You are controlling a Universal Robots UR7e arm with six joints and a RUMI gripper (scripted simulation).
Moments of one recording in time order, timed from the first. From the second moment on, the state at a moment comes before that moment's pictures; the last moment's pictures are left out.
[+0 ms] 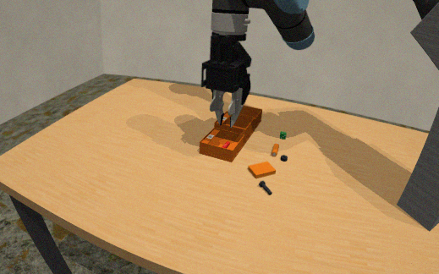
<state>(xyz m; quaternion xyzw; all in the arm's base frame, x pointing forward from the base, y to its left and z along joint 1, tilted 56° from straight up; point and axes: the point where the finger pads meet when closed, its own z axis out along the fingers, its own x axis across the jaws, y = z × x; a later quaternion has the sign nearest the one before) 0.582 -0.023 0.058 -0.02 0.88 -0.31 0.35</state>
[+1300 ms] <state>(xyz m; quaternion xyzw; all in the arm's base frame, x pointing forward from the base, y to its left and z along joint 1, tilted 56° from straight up) 0.561 -0.005 0.077 -0.02 0.88 -0.31 0.36</state>
